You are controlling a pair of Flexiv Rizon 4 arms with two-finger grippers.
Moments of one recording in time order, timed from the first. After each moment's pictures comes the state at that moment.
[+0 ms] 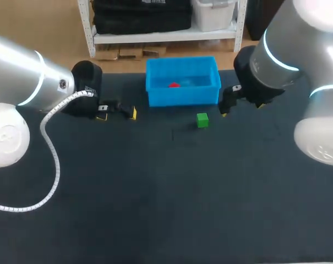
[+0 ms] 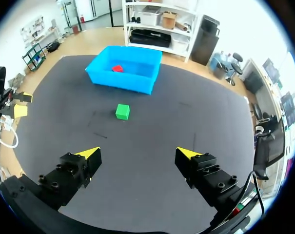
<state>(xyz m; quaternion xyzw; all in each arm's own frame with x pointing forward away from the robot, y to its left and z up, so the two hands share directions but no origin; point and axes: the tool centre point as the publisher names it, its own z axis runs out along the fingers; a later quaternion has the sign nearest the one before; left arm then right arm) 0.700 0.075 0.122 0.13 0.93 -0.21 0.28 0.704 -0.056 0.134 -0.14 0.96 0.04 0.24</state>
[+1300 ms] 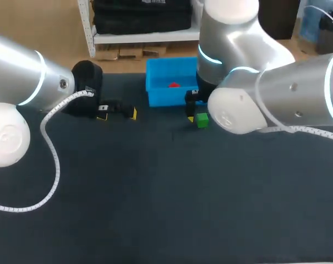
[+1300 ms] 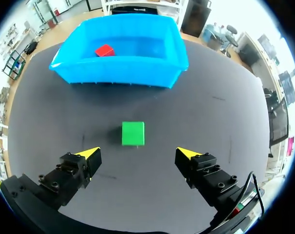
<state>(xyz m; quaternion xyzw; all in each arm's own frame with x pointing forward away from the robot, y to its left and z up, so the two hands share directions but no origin) 0.700 0.074 0.122 0.13 0.93 -0.21 0.28 0.785 0.014 0.039 -0.06 0.99 0.01 0.13</state>
